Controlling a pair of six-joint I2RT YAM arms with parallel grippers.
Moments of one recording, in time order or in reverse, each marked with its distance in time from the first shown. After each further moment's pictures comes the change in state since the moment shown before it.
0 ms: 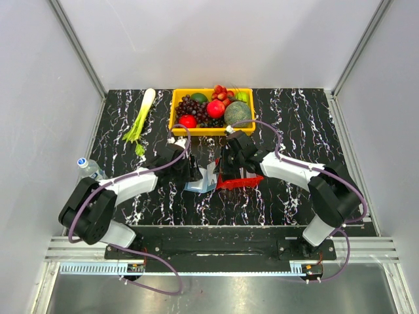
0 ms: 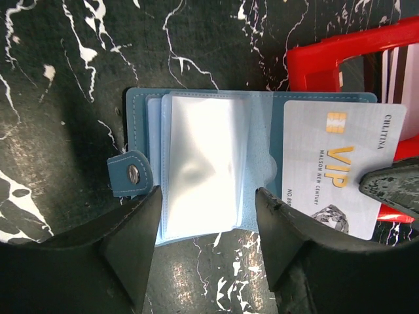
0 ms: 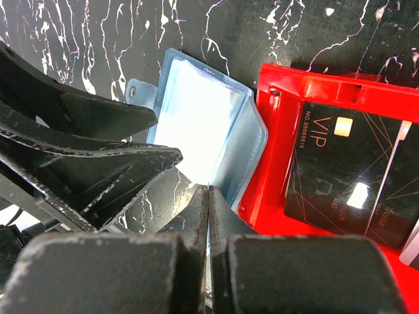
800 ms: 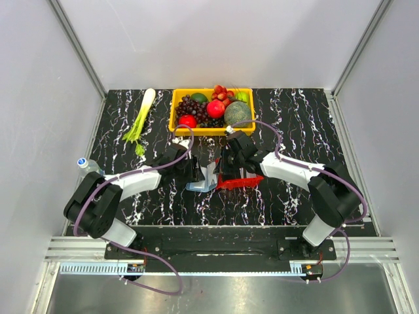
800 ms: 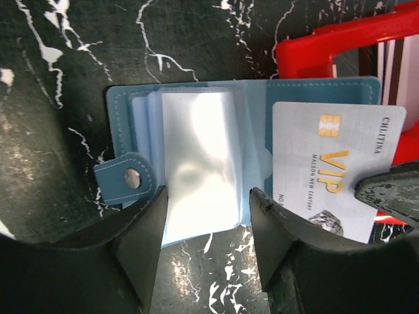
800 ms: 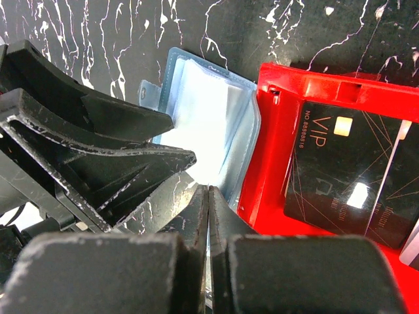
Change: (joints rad) left arm -0.010 0.050 0.021 0.019 0.033 0.000; right arm 0.000 0.000 -0.002 0.001 -0.001 0.000
